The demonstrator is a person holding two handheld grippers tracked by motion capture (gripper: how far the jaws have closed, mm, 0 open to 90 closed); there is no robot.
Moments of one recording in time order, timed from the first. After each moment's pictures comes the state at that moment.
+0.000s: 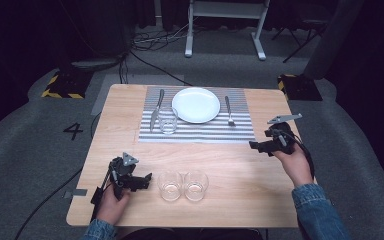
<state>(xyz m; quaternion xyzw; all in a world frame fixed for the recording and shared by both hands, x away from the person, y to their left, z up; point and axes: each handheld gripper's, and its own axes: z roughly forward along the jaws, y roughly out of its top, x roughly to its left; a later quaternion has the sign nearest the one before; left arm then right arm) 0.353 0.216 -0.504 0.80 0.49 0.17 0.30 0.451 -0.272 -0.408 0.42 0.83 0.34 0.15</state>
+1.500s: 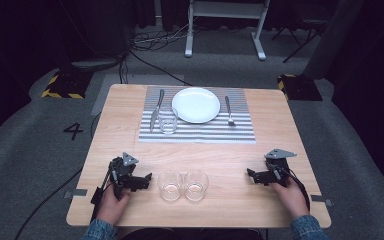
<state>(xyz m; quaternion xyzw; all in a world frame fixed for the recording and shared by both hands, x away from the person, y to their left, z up) 0.353 0.216 -0.504 0.80 0.49 0.17 0.30 0.394 -0.280 -0.505 0.43 0.81 0.34 0.19</state>
